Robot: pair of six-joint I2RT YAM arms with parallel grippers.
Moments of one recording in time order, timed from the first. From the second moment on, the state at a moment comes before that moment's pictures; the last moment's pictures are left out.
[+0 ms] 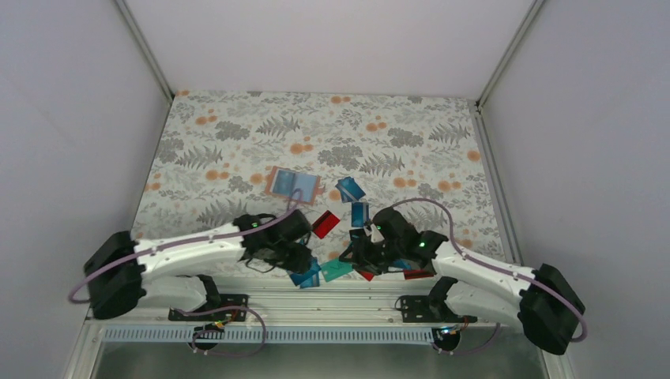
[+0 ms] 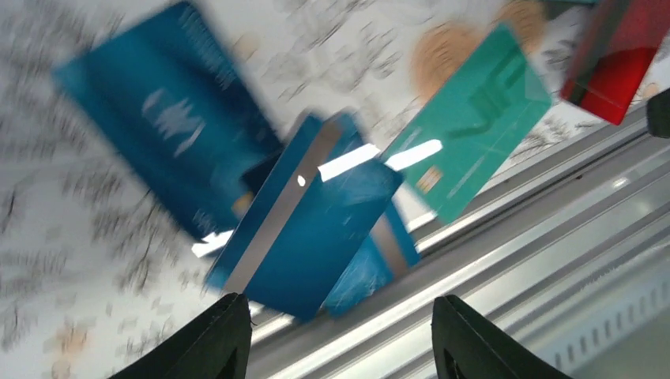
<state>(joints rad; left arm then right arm) -1.09 1.29 0.80 -0.73 0.10 -0.74 0.84 0.98 0.42 -0.35 -0.51 1.19</state>
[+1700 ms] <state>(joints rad) -0.86 0.81 0.07 -0.04 0.50 -1.36 0.95 1.70 0.72 -0.08 -0.60 0.90</state>
